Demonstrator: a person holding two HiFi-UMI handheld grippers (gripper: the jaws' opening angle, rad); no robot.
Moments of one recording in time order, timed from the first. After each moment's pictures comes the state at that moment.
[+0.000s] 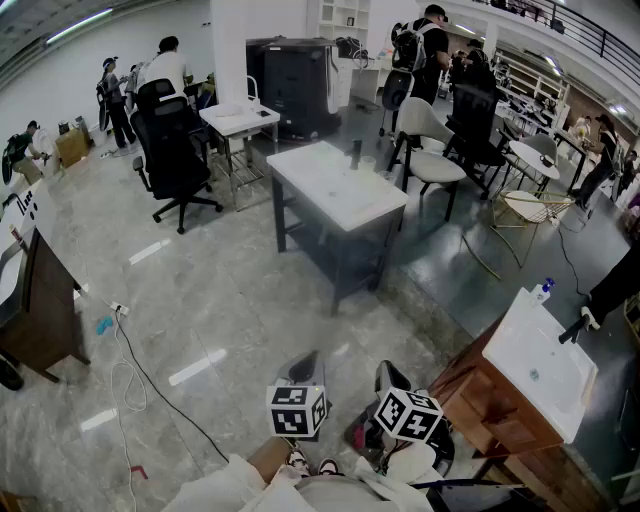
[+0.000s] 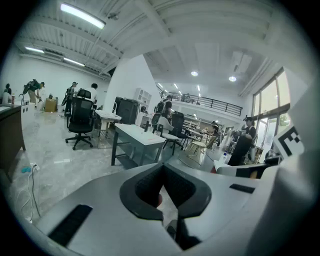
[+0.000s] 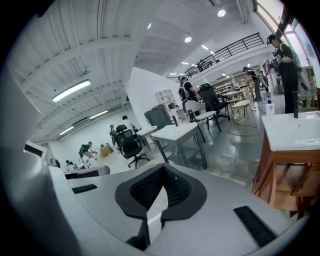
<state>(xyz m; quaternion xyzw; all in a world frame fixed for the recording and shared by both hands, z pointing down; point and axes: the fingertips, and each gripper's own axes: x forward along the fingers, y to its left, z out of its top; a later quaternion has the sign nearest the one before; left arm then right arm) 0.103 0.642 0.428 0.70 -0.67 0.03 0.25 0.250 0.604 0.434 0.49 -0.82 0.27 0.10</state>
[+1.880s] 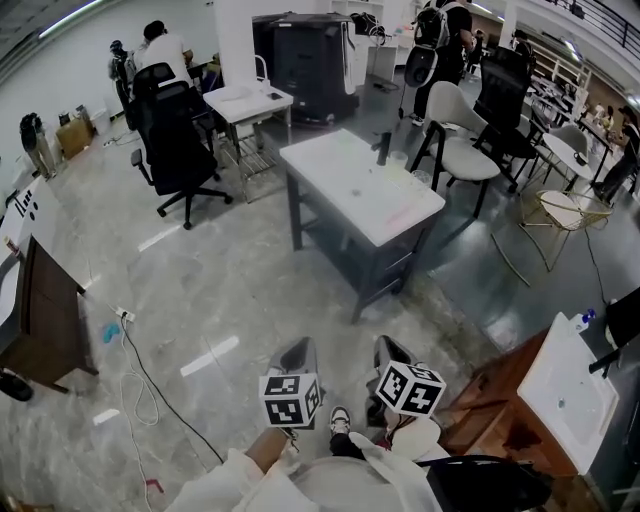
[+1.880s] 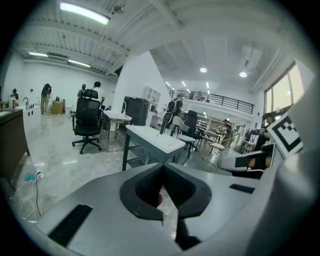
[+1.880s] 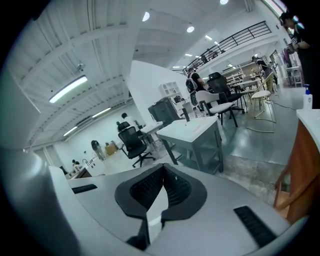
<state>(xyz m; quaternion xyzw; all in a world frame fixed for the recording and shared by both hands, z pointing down) -0.048 0.496 0.463 0.66 -0.71 0.04 0.25 0.100 0.429 0.462 0.45 -0.84 0.30 0.11</state>
